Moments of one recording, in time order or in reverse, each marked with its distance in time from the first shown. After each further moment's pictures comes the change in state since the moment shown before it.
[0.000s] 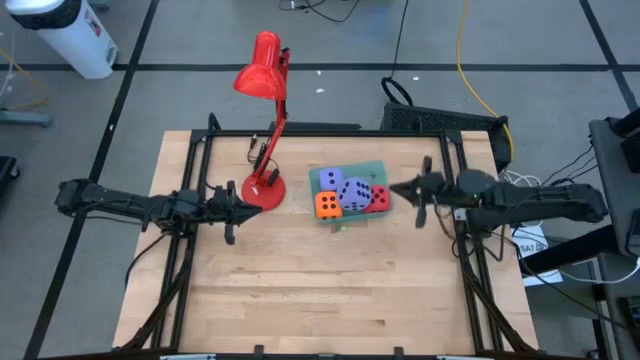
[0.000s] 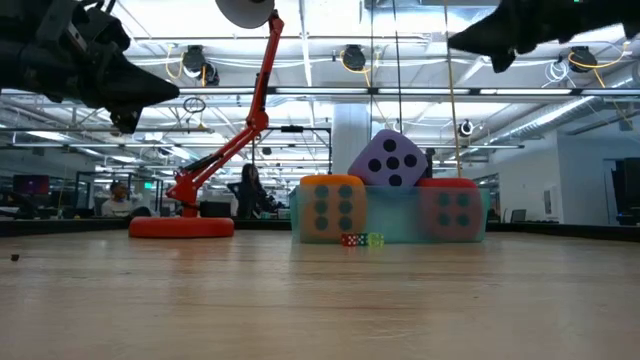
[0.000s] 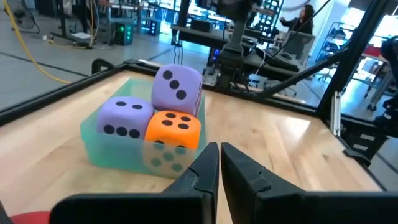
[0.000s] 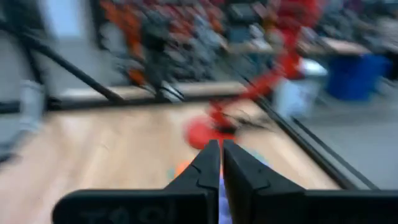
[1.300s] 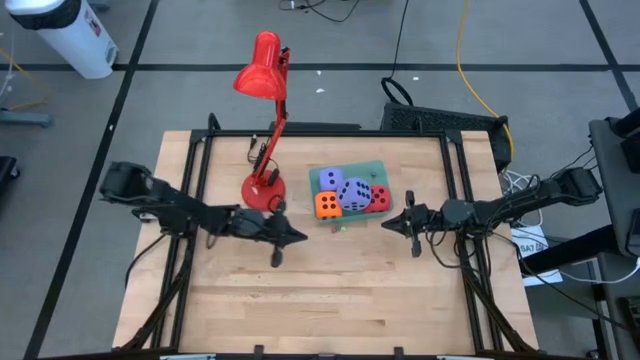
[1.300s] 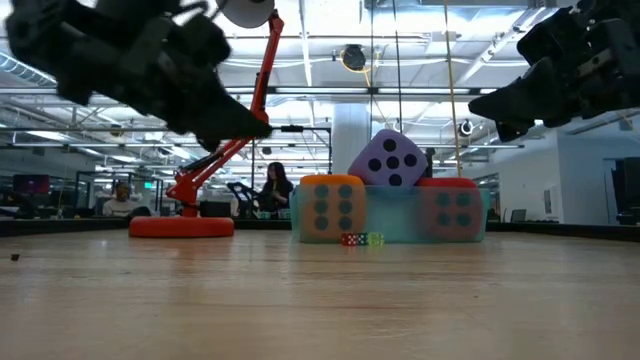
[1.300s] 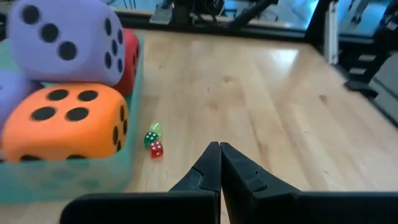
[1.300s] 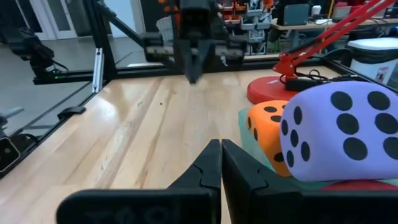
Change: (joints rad) left arm -0.081 1.011 0.359 0.402 0.089 0.091; right arm 0.208 0.213 -0.422 0.631 -0.034 0.101
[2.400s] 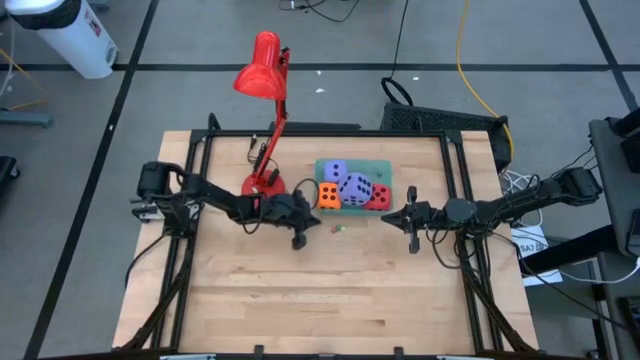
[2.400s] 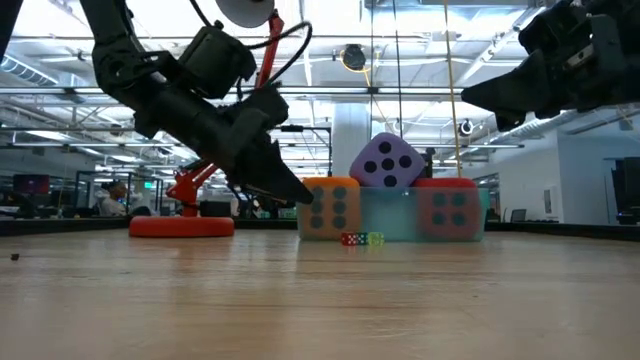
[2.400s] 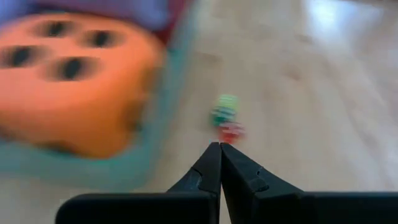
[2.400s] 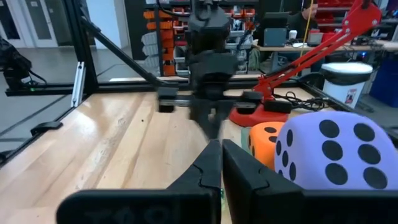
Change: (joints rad) left arm 0.205 0.284 0.195 -0.101 0.115 0.026; right arm 0.000 0.000 0.001 0.068 0.078 -0.057
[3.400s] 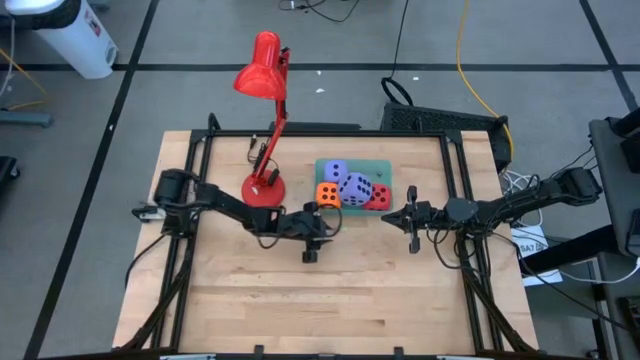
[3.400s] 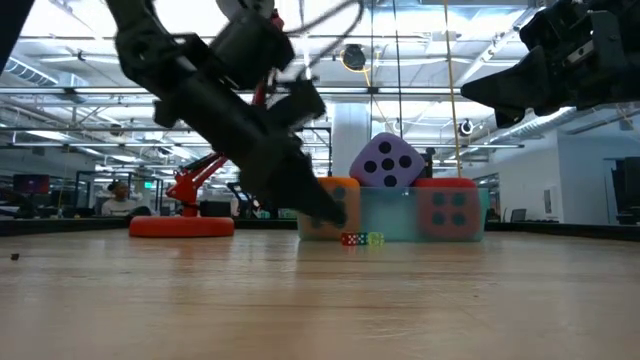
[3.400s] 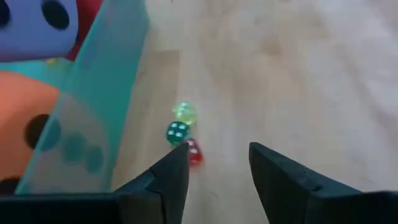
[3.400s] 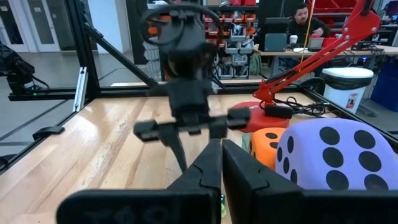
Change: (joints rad) left arm -0.119 0.132 0.212 -0.184 -0.137 0.186; right arm 0.000 0.000 0.000 0.022 -0.004 -0.011
